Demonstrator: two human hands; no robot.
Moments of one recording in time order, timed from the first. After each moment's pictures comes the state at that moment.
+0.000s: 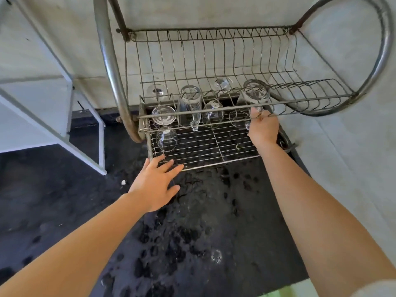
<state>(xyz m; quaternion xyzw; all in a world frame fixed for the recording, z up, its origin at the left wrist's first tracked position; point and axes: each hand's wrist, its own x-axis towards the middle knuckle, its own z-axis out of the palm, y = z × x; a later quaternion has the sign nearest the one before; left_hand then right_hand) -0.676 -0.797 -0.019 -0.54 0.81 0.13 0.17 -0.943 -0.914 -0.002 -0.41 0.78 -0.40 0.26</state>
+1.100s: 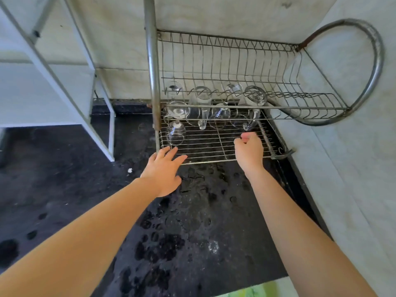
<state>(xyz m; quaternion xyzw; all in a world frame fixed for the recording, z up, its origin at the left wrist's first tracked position) -0.675 -0.789 -0.013 -0.58 0.78 0.19 0.09 -0.895 -0.845 0.005 -0.47 0.78 -0.30 0.29</state>
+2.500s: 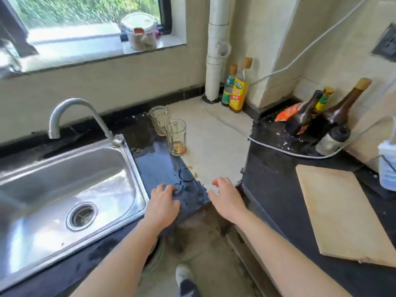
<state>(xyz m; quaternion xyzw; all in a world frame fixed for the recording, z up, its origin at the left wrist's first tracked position) -0.054 -0.097 -0.005 -0.96 0.10 0.16 -0.20 -0.099 -0.282 0.003 -0.93 0.15 0.06 0.34</state>
